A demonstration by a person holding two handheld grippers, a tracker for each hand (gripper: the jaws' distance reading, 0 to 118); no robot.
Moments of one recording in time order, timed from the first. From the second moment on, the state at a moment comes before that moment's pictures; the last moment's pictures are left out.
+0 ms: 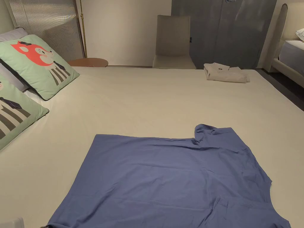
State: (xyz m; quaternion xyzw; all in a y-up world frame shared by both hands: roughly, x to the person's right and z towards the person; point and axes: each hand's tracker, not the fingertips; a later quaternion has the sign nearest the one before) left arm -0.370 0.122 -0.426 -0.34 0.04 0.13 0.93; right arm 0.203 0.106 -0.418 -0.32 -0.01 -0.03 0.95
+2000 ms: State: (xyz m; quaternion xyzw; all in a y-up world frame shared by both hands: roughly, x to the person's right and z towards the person) left arm -0.373 0.131 -0.588 -0.34 0.02 0.11 0.93; right arm 0.196 0.152 -0.569 -0.24 -0.06 -0.02 0.97
